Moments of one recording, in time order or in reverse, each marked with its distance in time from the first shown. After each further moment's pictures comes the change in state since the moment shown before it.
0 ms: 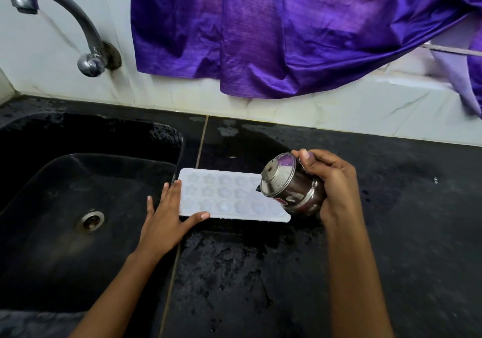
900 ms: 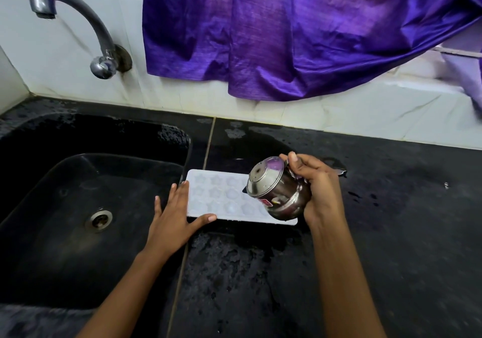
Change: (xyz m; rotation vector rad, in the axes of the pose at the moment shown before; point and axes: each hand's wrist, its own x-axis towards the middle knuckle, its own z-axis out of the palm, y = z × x) left_hand 0.001 -0.001 -0.001 0.027 -0.011 0.001; right_hand 0.004 0.018 0.024 0.118 -0.054 0.108
